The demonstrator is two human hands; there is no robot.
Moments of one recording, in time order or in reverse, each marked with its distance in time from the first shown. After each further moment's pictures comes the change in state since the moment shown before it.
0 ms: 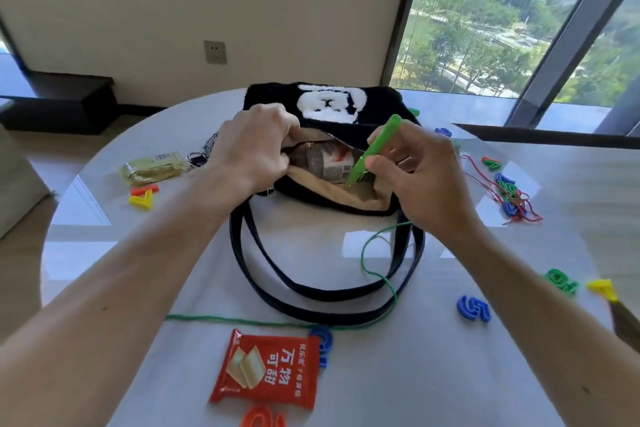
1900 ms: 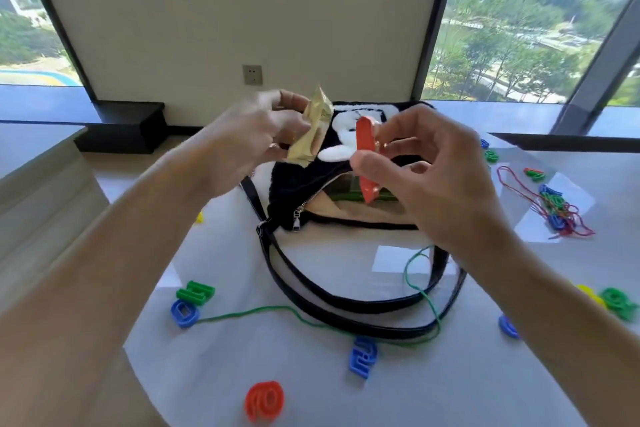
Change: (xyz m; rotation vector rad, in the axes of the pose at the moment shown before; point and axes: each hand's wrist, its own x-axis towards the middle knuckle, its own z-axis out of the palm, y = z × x) left_hand -0.014 -0.018 -0.070 -1.197 -0.254 -0.307; right_hand -0.007 -0.085 0.005 0.277 -0.010 0.098
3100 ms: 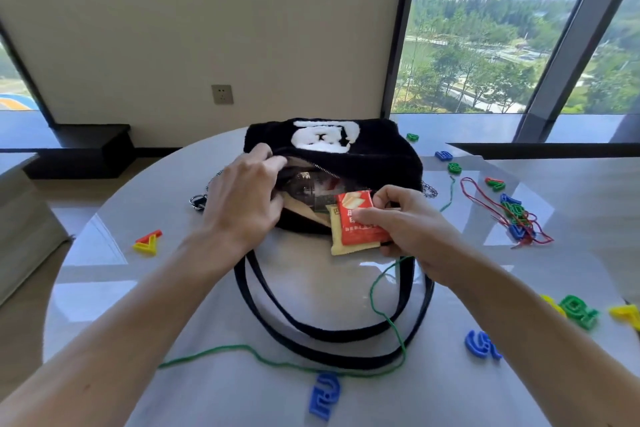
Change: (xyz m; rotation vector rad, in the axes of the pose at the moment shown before) left_hand 0.019 -0.054 0.048 1.272 0.363 0.334; right_hand 0.014 0.090 -0.026 0.070 -0.153 0.623
